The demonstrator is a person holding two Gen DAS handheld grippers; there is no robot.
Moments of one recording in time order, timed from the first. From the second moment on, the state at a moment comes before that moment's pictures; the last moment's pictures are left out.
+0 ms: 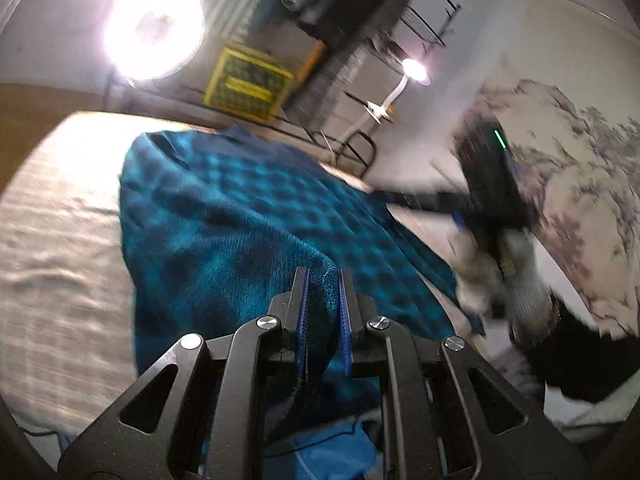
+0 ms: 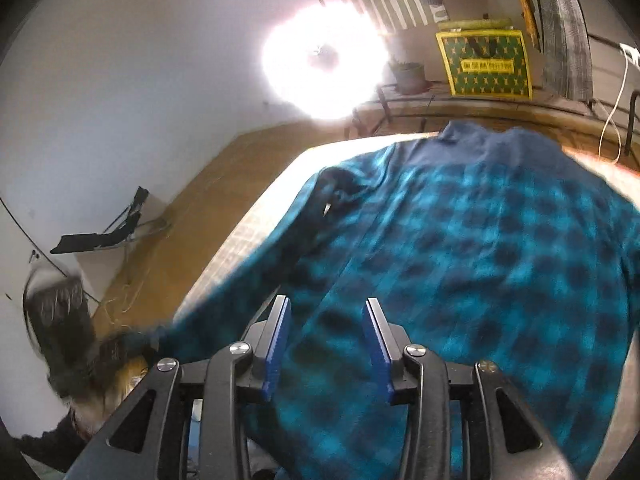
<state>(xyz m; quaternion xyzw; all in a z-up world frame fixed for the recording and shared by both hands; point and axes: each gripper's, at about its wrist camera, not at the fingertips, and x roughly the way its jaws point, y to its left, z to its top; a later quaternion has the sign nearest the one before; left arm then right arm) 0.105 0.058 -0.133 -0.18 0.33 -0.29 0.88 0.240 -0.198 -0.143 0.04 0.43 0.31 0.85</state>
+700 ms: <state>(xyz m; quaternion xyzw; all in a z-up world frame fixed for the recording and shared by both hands) 0.064 0.053 -0.184 -0.08 0.41 -0.33 0.84 0.490 -0.060 -0.300 0.09 0.55 0.27 0.79</state>
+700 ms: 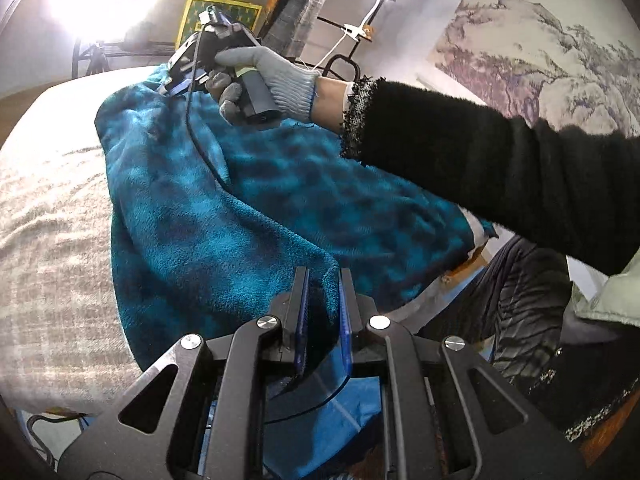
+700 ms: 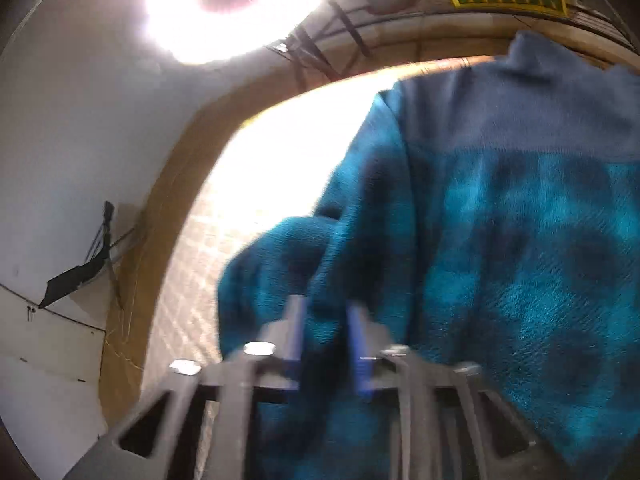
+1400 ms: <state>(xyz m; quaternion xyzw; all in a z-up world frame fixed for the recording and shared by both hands) 0.044 0.116 -0.183 -0.16 0.42 -0.26 0.86 0.269 -0.188 -0.113 0.10 0.43 0.38 0.81</state>
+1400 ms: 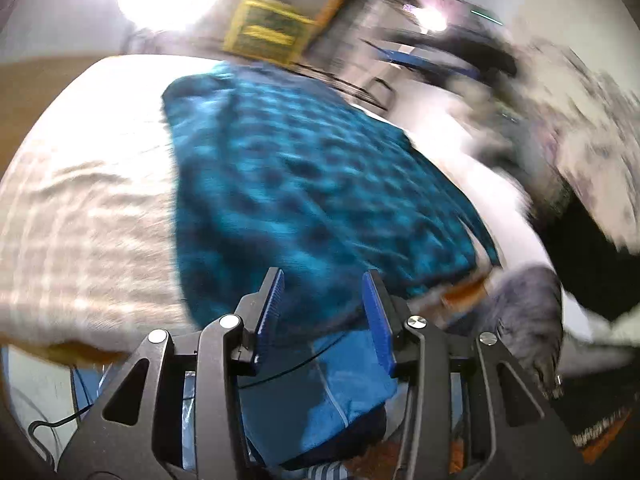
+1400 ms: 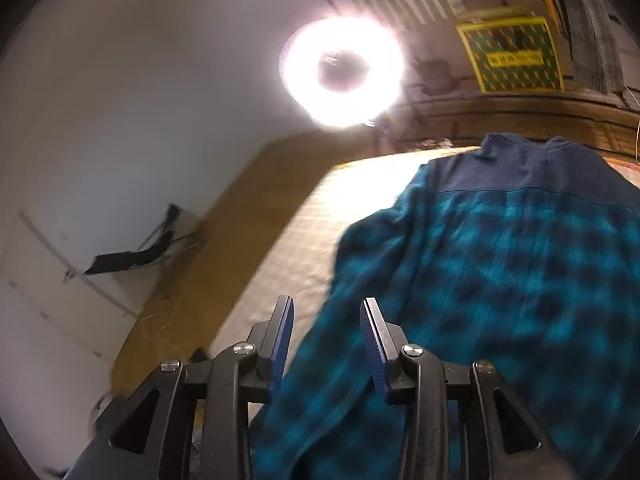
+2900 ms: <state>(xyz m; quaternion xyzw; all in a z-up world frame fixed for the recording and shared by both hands) 0.050 0.130 -0.248 -0.19 0.49 -0.13 0.84 0.162 -0.135 -0.256 0.02 0.53 0.34 0.78</state>
